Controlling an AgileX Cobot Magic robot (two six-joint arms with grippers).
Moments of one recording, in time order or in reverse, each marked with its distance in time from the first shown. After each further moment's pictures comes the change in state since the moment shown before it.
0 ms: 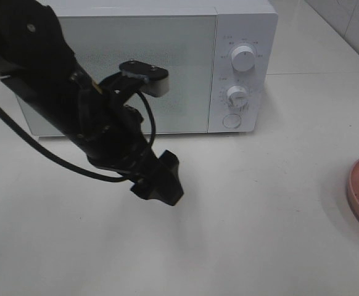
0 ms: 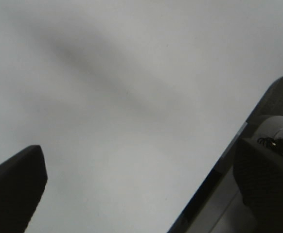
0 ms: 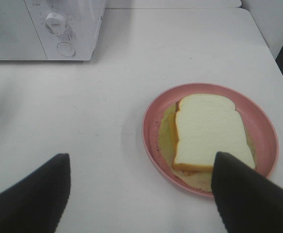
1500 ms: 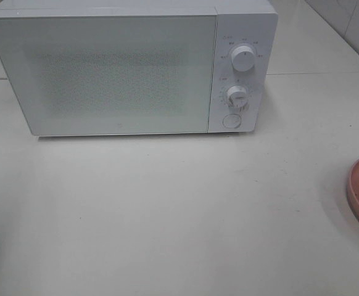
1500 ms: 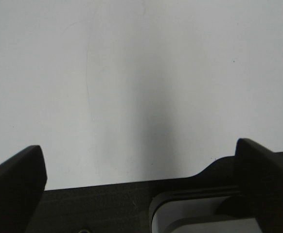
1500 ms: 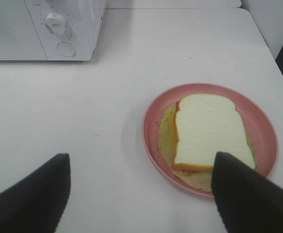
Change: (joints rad) left arm 0.730 -1.020 0.363 0.352 0.439 -0.331; right arm 0.000 0.000 0.000 0.000 0.000 0.000
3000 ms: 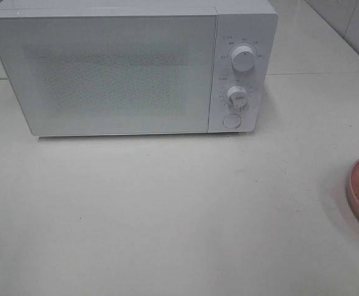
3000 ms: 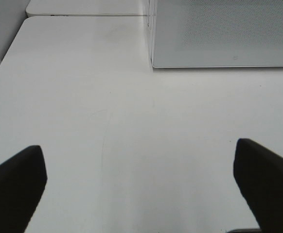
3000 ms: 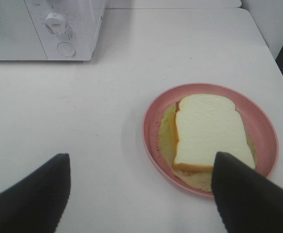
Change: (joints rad) left arm 0.000 -0.709 0.238 0.025 -0.105 -0.070; right arm 0.000 0.000 0.000 0.000 0.000 0.000
